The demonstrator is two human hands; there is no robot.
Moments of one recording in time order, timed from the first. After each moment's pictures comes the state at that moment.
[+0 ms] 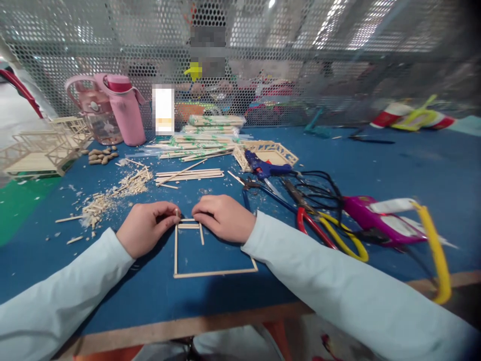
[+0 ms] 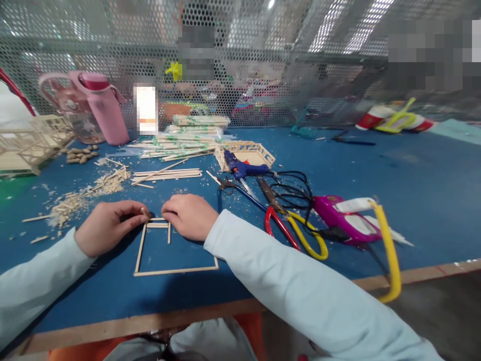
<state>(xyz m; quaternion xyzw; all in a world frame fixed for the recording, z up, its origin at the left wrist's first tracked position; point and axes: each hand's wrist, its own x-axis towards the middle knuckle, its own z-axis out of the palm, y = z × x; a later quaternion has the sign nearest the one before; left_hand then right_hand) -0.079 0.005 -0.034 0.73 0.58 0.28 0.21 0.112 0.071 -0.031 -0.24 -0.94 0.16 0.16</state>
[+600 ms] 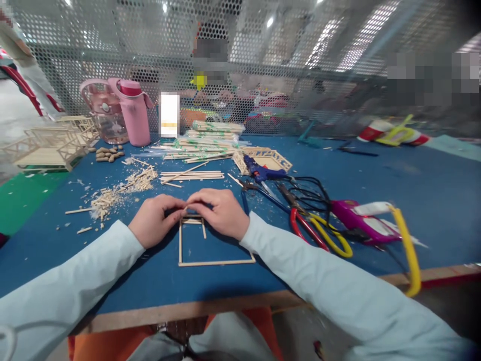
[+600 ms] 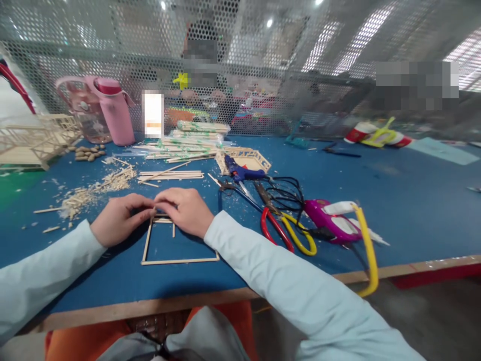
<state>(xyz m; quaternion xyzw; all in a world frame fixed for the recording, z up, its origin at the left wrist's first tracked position) -0.078 0.007 -0.037 0.75 0.55 0.33 0.15 0.096 0.064 -0.028 -0.21 -0.86 0.29 0.36</state>
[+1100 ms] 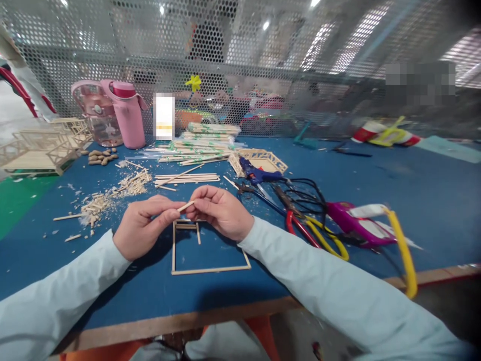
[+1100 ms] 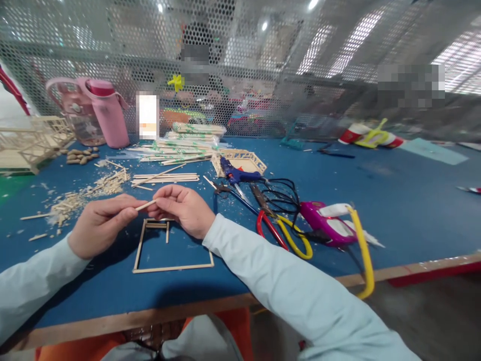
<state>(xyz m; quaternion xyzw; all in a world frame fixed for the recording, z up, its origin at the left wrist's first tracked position) -0.073 -0.002 -0.029 0.71 0.43 0.51 0.22 0.099 0.062 -0.026 -0.19 -0.49 0.79 0.32</state>
